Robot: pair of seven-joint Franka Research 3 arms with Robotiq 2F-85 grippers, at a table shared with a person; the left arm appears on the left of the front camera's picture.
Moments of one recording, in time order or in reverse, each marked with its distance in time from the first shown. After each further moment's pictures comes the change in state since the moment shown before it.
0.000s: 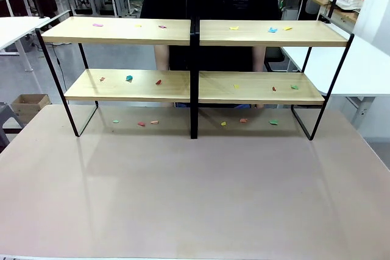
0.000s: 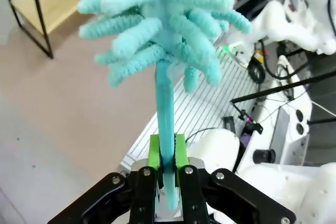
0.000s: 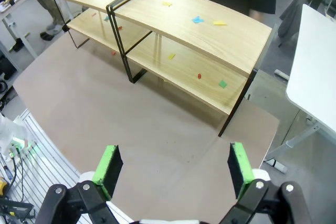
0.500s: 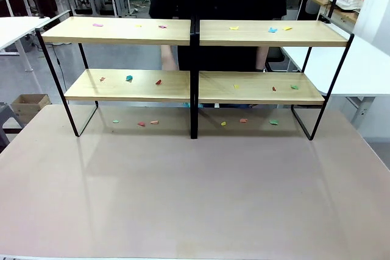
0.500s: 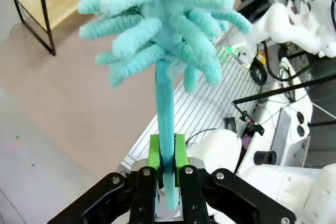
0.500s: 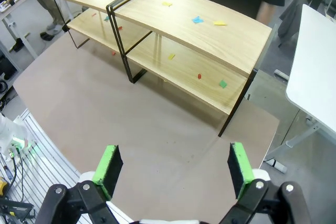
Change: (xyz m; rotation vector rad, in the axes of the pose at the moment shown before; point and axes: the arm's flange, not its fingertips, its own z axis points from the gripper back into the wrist) left arm -0.002 0.004 -0.003 0.003 -0.002 0.007; right arm 0.000 0.000 0.000 0.000 0.000 0.000
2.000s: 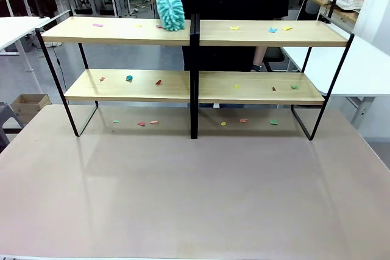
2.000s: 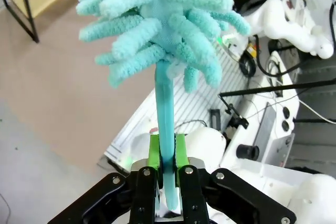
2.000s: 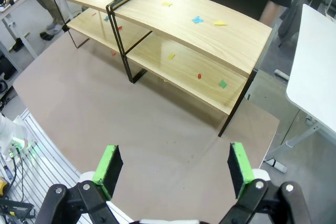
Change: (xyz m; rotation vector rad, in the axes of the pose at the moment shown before) left arm 0.038 -0.007 -0.034 -0.053 0.119 0.083; right arm 0.000 0.000 0.000 0.000 0.000 0.000
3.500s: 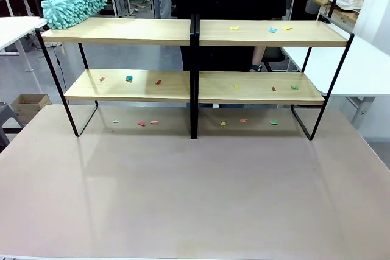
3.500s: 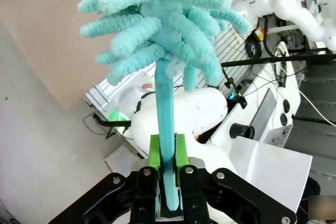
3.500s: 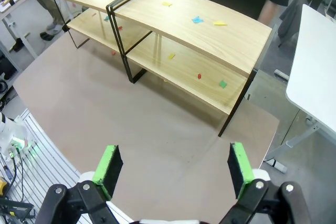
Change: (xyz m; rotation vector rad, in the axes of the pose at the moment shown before) left arm -0.147 -0.044 0.029 0.064 0.023 0.150; right arm 0.000 0.000 0.000 0.000 0.000 0.000
